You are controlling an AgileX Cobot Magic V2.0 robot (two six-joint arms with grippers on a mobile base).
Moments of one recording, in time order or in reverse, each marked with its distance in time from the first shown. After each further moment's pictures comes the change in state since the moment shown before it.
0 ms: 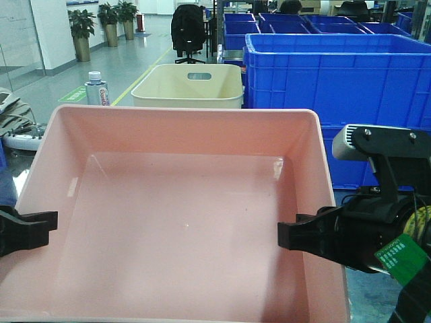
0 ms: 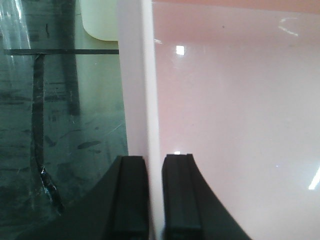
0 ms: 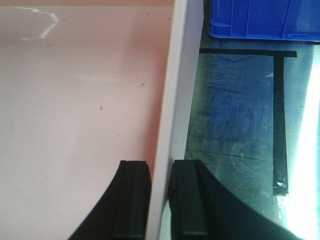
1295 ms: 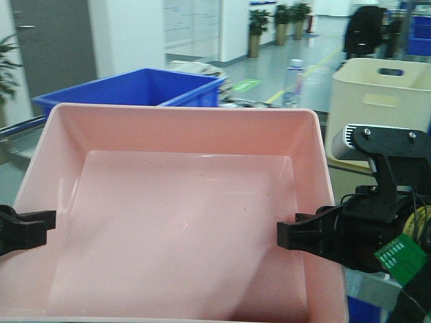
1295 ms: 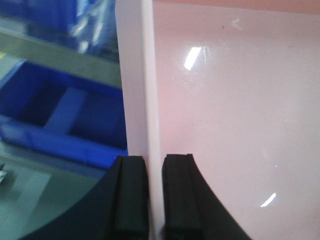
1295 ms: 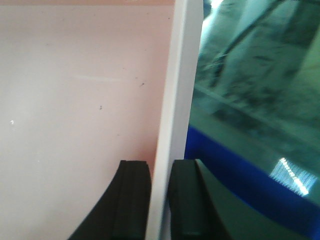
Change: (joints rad) left arm 0.001 -0.007 0.000 0.004 0.001 0.000; right arm 0.000 0.000 0.000 0.000 -0.004 0.000
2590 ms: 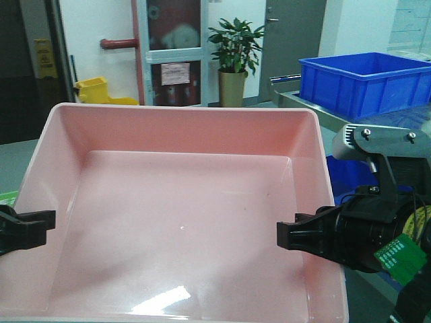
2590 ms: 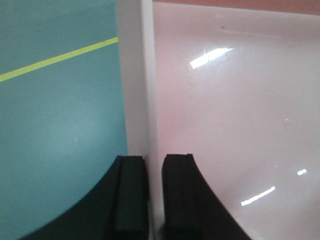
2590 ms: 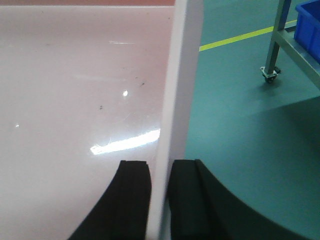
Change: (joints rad) left arm 0.000 0.000 0.000 0.000 0.000 0.000; right arm 0.000 0.000 0.000 0.000 0.000 0.000
